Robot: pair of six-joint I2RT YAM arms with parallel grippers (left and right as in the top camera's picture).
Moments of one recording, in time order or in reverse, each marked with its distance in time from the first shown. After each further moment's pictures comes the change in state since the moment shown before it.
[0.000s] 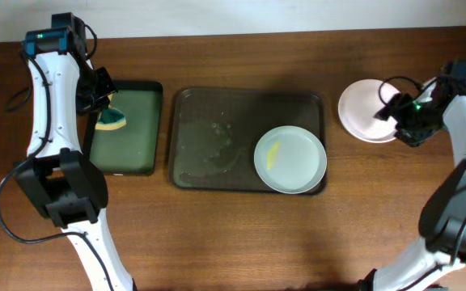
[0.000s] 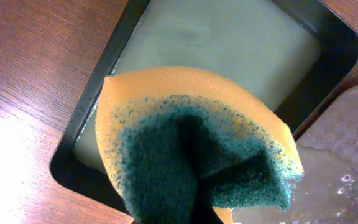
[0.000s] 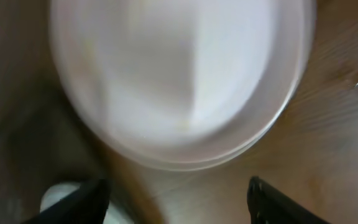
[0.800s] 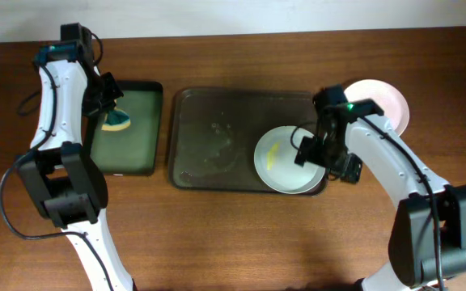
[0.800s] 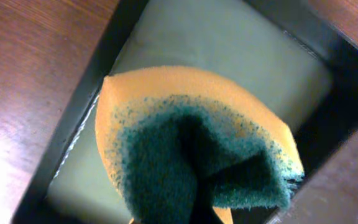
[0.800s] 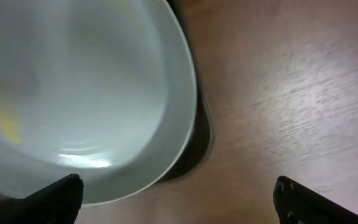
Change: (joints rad) left arm 0.000 -0.004 -0.208 0.259 0.000 0.000; right arm 0.566 -0.154 -0.281 -0.129 0.338 0.306
